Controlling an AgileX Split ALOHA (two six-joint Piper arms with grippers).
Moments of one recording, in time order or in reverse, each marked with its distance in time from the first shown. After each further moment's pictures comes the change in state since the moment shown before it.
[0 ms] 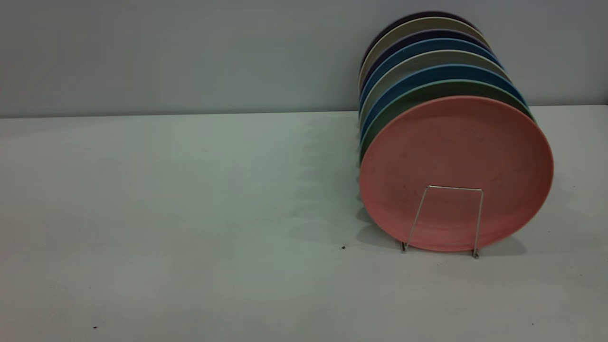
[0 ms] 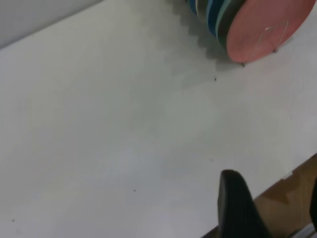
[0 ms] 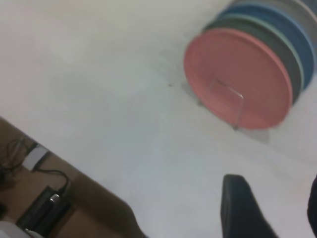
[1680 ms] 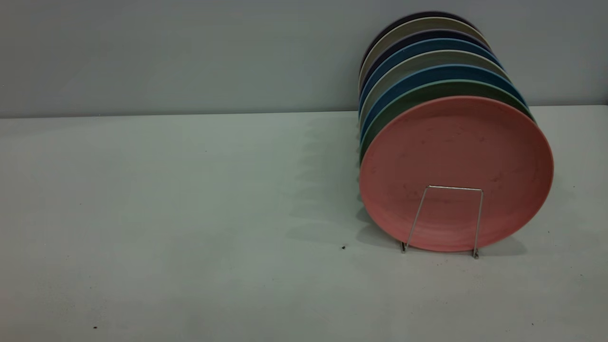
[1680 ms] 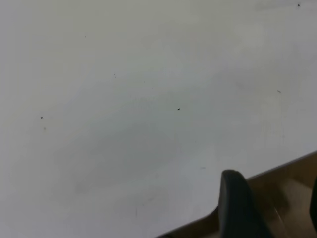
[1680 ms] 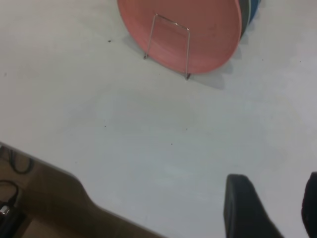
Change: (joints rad) left arm 0.000 -0.559 0.537 0.222 -0.026 -0.163; right arm 0.000 -0.411 0.361 -0.180 0.009 0.132
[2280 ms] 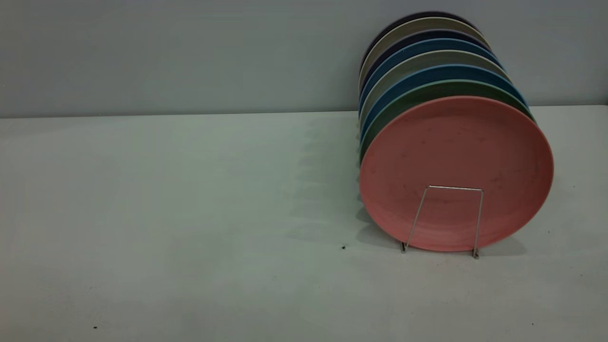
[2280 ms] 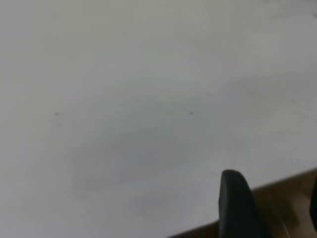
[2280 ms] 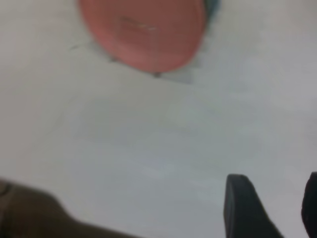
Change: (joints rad) left arm 0.088 -0.040 0.001 0.000 0.000 -0.002; right arm -0.201 -0.005 0.000 0.006 0.000 0.000
